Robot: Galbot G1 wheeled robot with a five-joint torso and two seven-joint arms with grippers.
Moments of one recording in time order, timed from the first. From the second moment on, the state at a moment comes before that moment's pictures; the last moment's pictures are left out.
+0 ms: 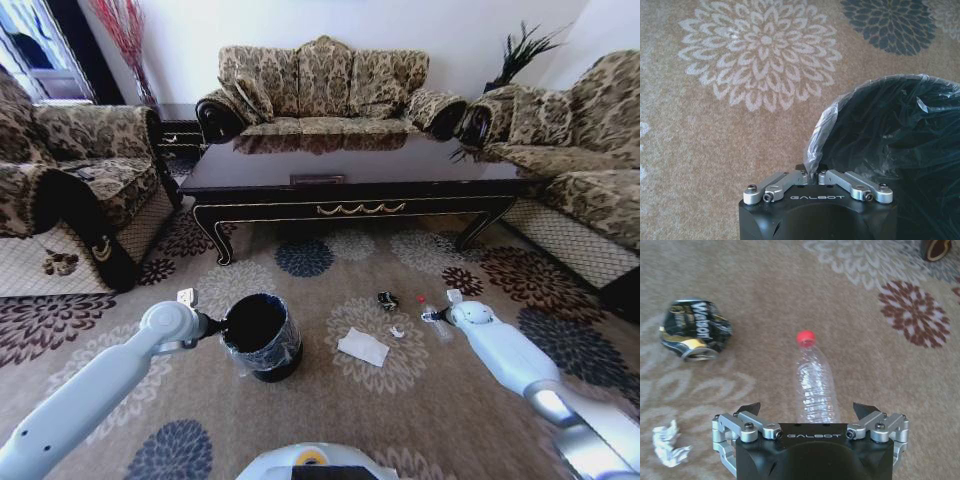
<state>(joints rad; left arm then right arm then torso) 0.88 -0.65 -0.16 -1.95 -1.94 0.74 -1.03 -0.48 0.85 -0.01 0.77 0.56 -0.58 -0.11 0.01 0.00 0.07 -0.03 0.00</state>
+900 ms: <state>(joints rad) 0.87 -0.64 -0.15 -1.94 -1.94 0.74 -1.00 -0.40 0.97 0.07 0.47 0.35 -0.47 -0.20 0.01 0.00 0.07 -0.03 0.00</state>
